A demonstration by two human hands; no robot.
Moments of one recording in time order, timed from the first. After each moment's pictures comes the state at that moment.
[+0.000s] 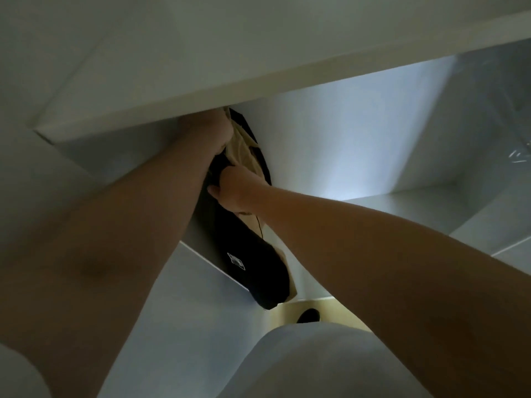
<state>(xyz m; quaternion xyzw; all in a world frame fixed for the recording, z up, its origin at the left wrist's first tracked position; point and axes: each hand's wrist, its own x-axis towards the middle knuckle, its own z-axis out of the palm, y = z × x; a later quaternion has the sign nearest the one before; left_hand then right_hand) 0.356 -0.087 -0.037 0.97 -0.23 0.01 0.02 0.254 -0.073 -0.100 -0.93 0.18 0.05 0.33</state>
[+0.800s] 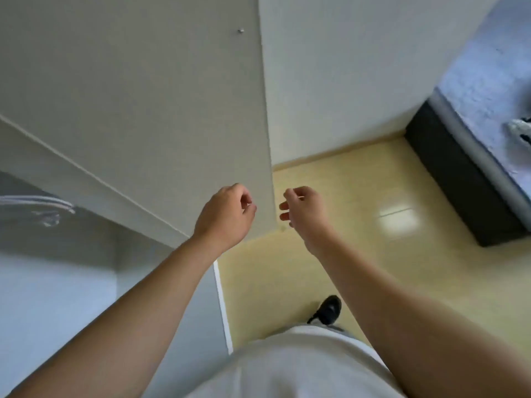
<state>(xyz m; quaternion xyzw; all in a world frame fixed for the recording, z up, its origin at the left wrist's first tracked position) -0.179 -0.164 -0.163 0.27 -0.93 -0.26 0.02 -0.273 -0.028 -0.185 0.00 0.77 -0.56 0.30</state>
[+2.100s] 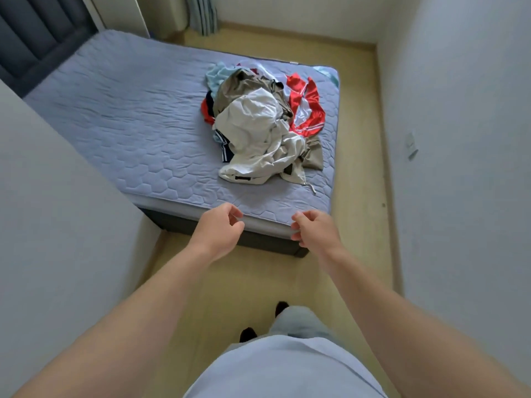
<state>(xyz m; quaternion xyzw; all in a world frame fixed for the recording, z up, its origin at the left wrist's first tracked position) -1.025 0.375 -0.195 -0.21 -0.90 -0.32 -0.22 -0.907 0.555 -0.199 0.43 0.69 -0.58 -0.03</state>
